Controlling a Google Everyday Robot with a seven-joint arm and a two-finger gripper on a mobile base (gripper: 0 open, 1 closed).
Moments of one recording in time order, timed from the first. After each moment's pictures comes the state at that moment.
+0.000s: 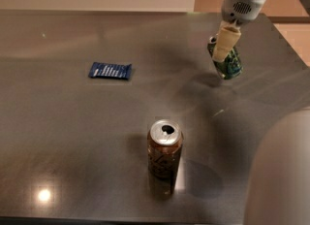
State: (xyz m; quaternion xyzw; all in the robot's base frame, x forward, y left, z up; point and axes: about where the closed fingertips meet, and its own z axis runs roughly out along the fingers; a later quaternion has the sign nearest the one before) arm 0.616 -0.184 0.931 -0.57 0.82 0.01 0.09
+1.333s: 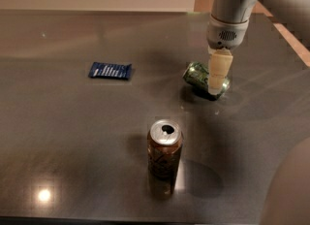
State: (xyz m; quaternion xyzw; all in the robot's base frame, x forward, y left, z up) arm 0.579 -0.164 0.882 -0.64 0.77 0.00 0.01
